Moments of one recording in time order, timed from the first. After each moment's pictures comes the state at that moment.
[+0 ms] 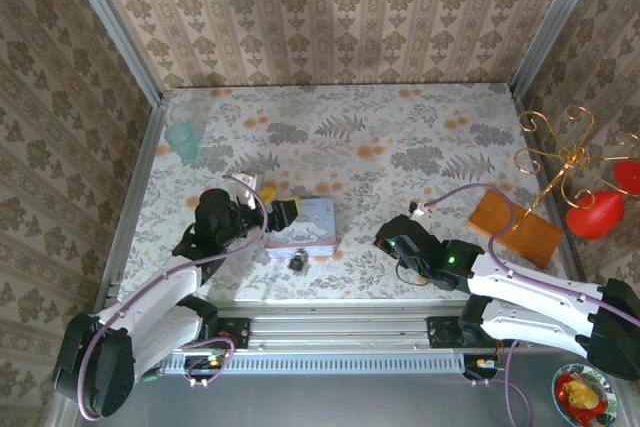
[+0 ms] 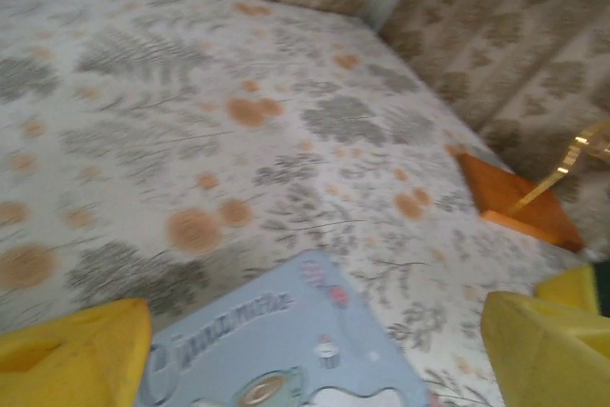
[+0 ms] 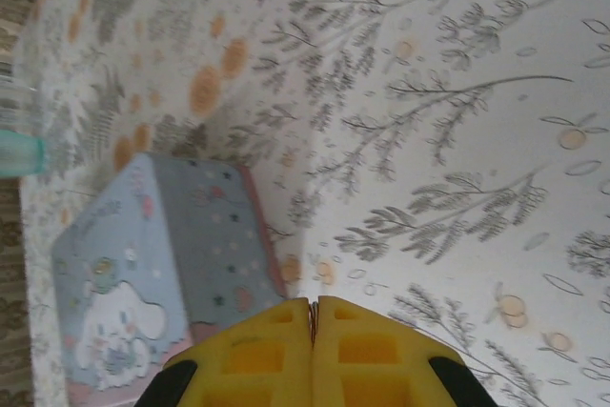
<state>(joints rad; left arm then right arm) -0.49 0.92 0.35 0.32 0.45 -0.38 0.93 0.95 0.55 -0.37 0.39 1.37</state>
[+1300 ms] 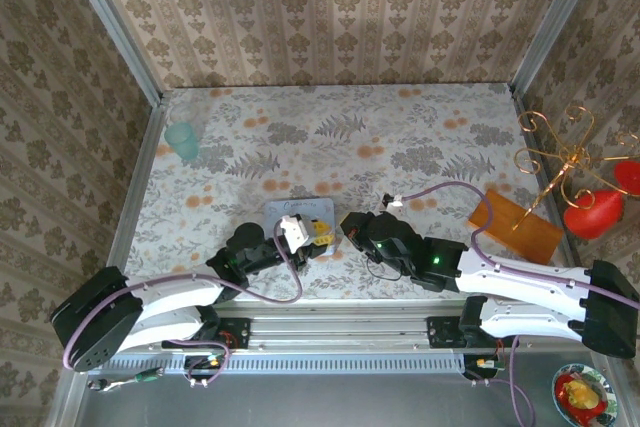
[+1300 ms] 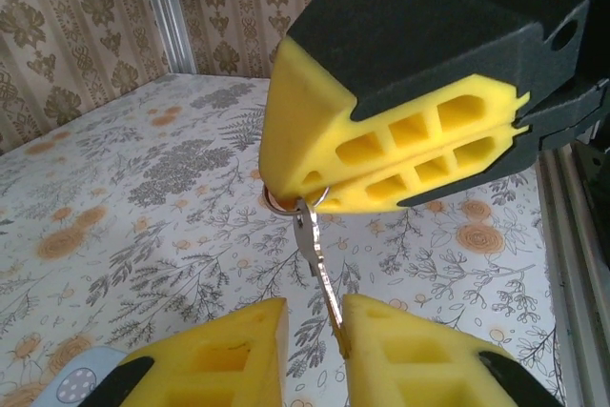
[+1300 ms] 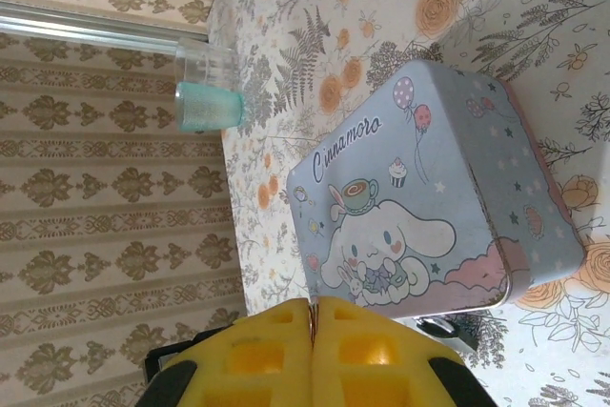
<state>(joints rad) -0.93 1.10 0.21 0.79 0.33 0.11 1.07 1.06 0.65 -0.08 0.37 1.52</state>
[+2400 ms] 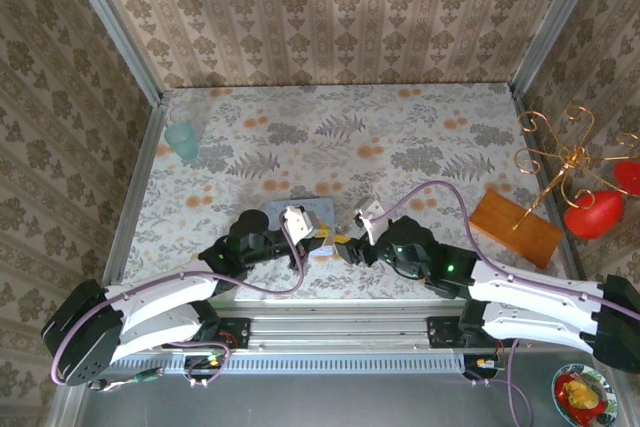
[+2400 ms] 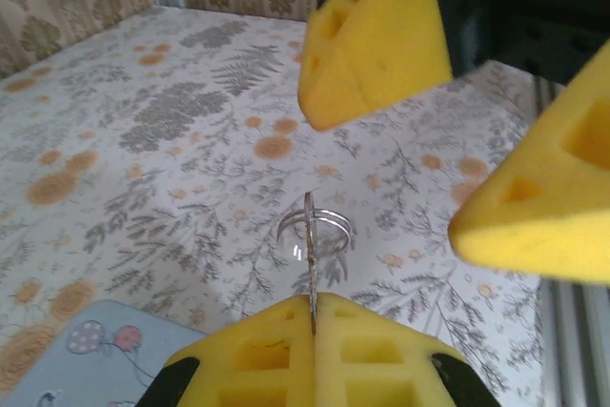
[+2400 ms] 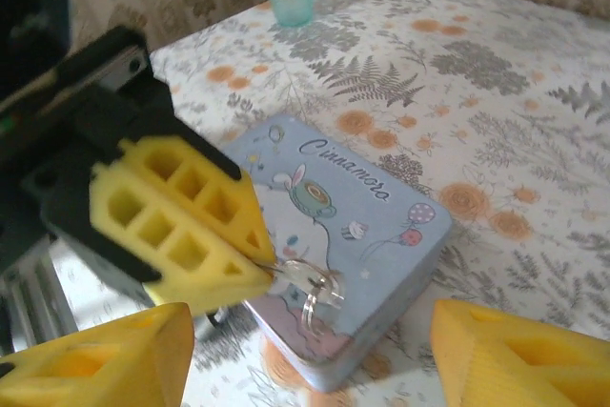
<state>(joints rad) -0.89 1.01 0.35 0.39 0.37 0.13 0.99 0.90 0.49 0.07 0.14 0.10</state>
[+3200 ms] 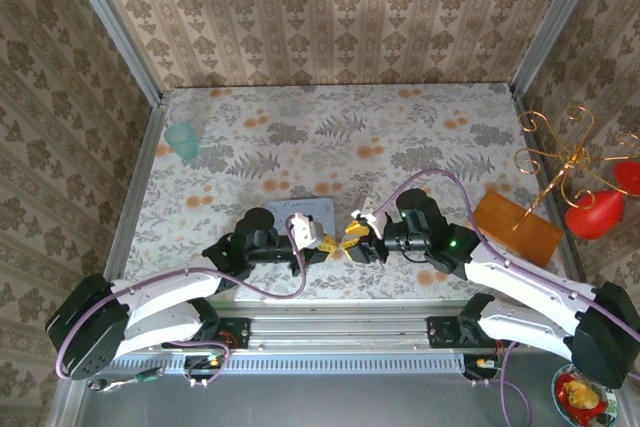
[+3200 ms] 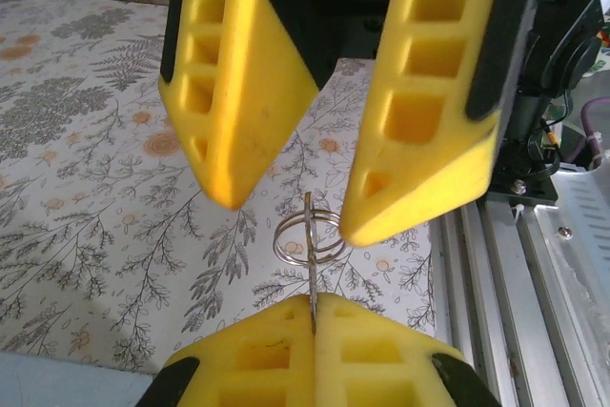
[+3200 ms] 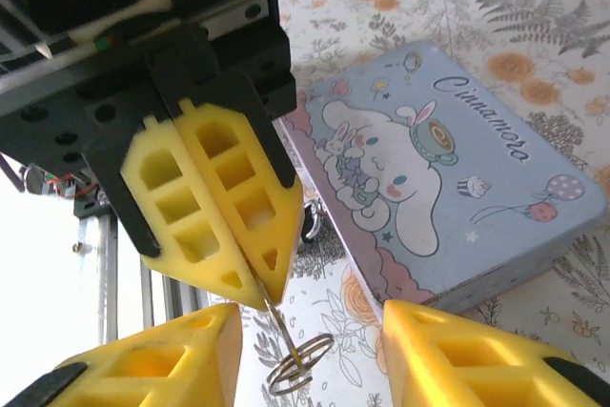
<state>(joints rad) -0.90 1.05 0.36 0.36 0.58 0.15 0.74 1.01 0.58 -0.10 -0.48 -0.07</state>
